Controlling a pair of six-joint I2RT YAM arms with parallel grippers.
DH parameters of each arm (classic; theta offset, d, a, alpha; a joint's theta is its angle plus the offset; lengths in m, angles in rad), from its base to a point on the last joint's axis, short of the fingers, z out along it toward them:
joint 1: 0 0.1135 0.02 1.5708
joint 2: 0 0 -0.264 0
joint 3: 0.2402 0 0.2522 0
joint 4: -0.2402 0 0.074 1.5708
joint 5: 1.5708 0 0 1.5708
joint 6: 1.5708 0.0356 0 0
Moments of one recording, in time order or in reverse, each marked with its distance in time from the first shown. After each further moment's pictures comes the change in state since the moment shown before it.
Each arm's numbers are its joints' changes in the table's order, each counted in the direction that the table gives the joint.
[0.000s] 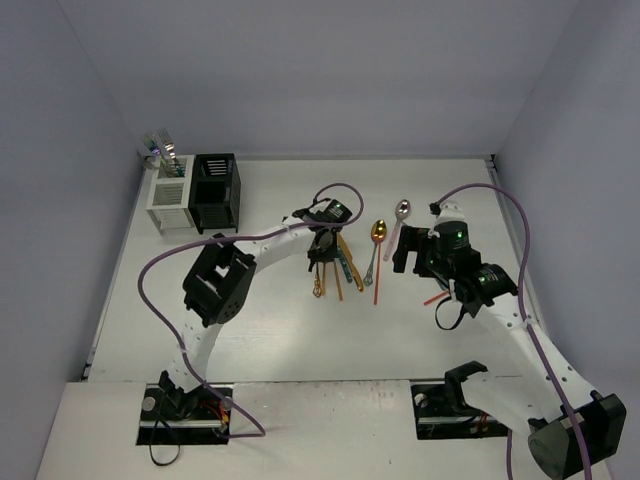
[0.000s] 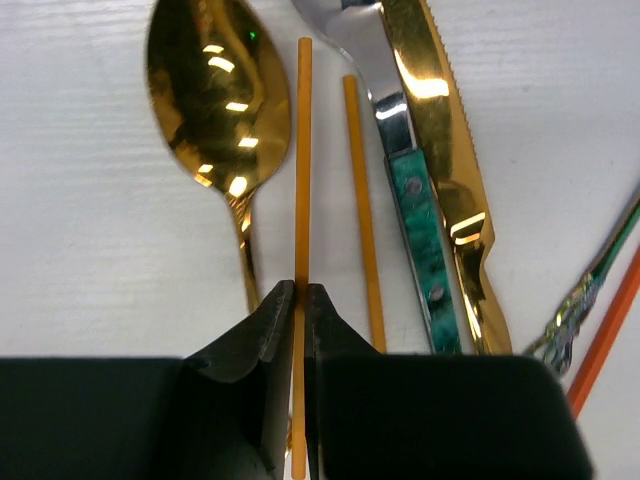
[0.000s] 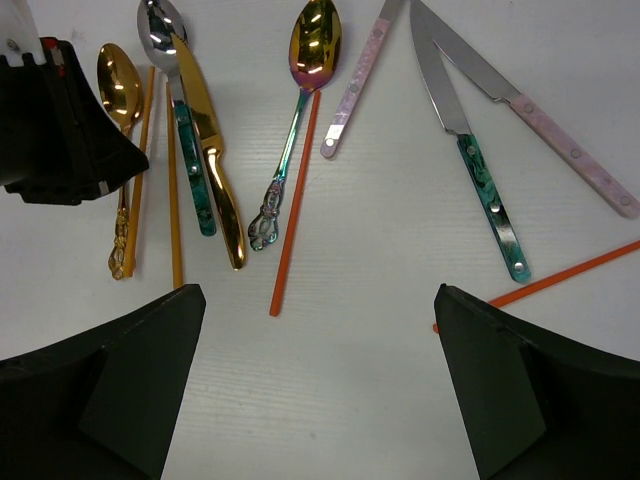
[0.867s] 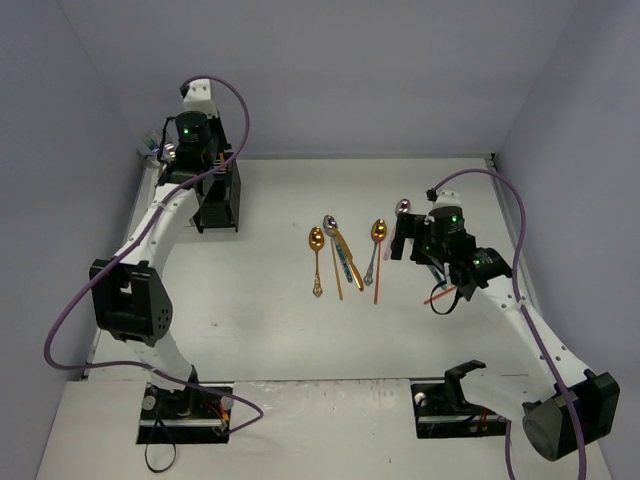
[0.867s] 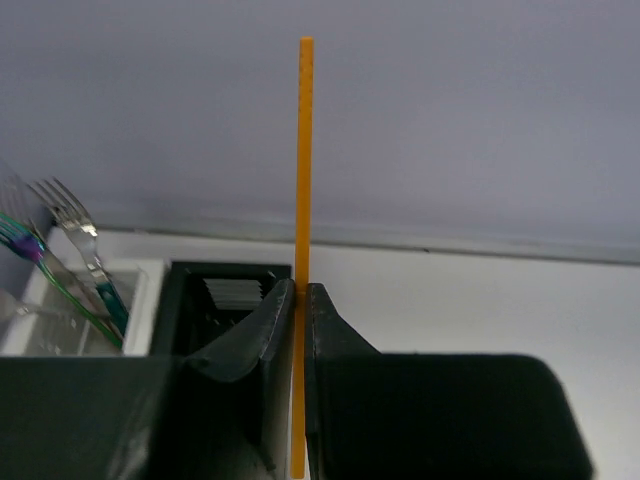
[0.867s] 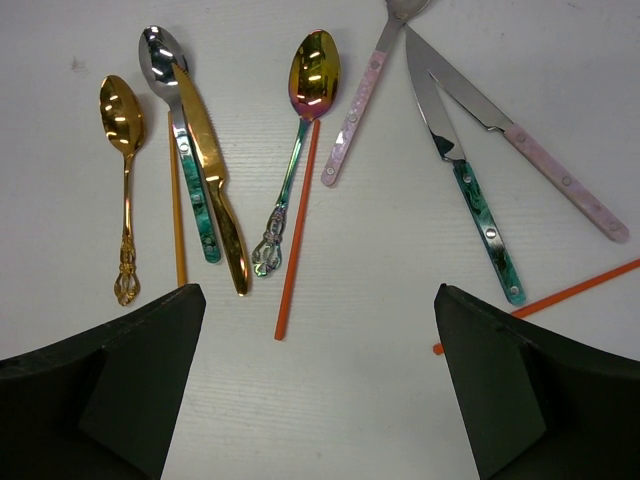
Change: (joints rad) left arm 0.547 0.429 -0.084 0.640 0.011 0.571; right arm 0.000 -0.101 0.098 -0.004 0.022 0.002
